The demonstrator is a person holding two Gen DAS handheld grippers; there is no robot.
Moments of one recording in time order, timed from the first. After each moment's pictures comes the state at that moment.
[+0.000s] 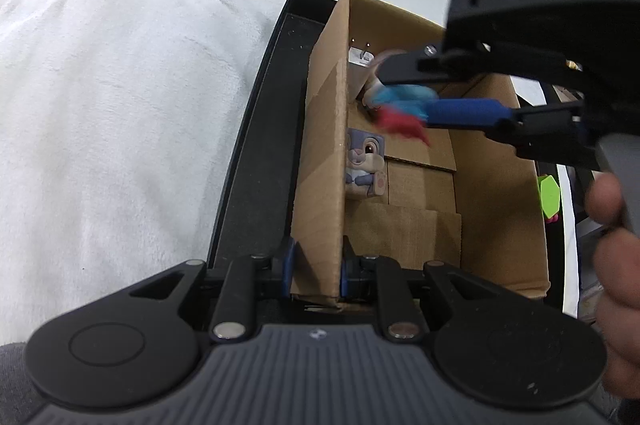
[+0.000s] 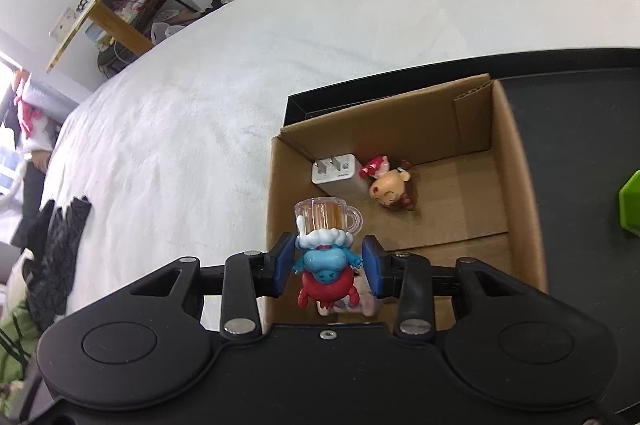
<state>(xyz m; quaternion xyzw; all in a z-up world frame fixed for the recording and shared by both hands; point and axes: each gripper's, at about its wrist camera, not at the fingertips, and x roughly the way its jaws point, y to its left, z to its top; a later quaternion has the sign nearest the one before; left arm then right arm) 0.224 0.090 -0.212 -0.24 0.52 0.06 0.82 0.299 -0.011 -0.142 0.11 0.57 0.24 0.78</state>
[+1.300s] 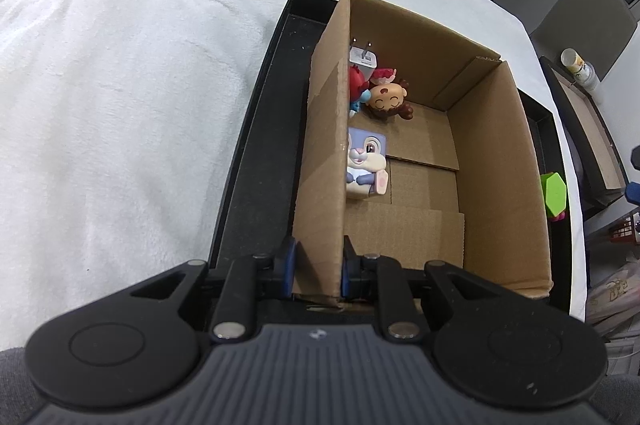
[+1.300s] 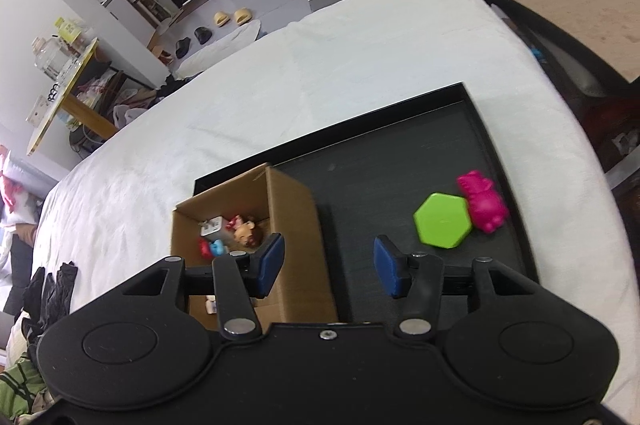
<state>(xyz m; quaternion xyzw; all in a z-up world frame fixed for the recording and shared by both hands) 0.226 0.086 -0.211 -0.22 0.53 0.07 0.82 0.284 -0.185 -0.089 0.15 0.51 0.15 0.83</state>
